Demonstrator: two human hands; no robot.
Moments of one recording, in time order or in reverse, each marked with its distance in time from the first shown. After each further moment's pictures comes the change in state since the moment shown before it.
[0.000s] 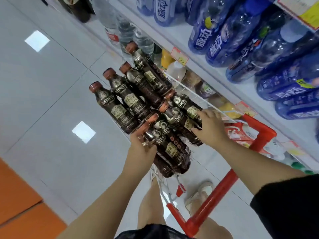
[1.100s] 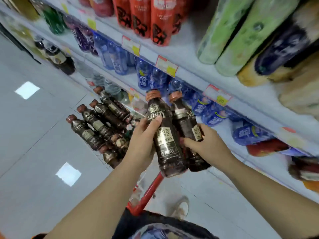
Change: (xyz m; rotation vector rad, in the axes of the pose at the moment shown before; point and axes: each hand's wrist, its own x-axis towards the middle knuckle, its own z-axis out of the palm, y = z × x) left_hand -0.136 0.190 0.066 -0.911 -0.247 0.180; right_hand -0.197 0.075 -0.168 0.796 0.199 0.049
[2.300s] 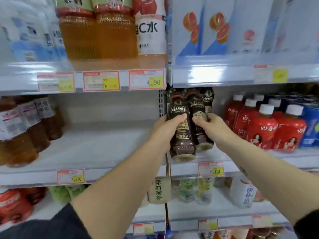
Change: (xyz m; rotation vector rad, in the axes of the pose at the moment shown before) left_hand -0.159 0.049 0.510 0.423 -0.769 0.190; right_hand -0.180 0.004 -0.464 0.439 0.913 -0.218
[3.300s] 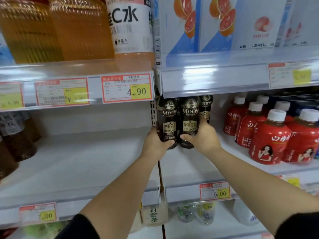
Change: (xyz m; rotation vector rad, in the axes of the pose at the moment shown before) left_hand 0.111 -0.044 -0.033 0.753 0.107 0.354; right_hand 0.071 0.048 0.019 -0.528 0.210 -0.147
